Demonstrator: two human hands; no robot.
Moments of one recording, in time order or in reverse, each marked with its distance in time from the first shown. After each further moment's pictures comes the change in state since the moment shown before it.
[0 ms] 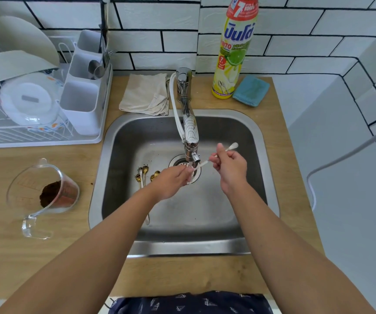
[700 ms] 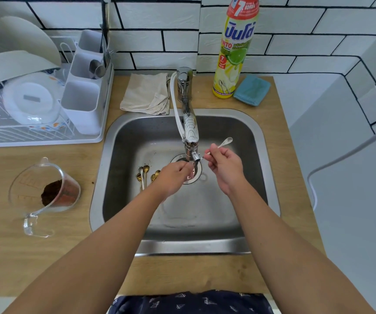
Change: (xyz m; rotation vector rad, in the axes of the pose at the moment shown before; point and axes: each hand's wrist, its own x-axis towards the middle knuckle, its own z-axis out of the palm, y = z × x) left_hand -0.001 0.011 0.005 -0.130 0.140 -0.092; right_hand 0.003 0.003 0.000 0.059 -0.208 0.018
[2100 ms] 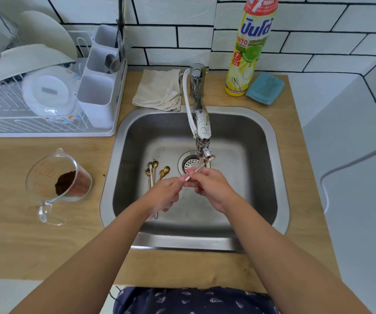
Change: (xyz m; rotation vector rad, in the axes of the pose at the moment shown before) left_hand -0.046 -0.038 -0.022 -0.198 -0.189 -0.217; right_hand -0.031 0.046 0.017 -0.344 -0.299 0.276
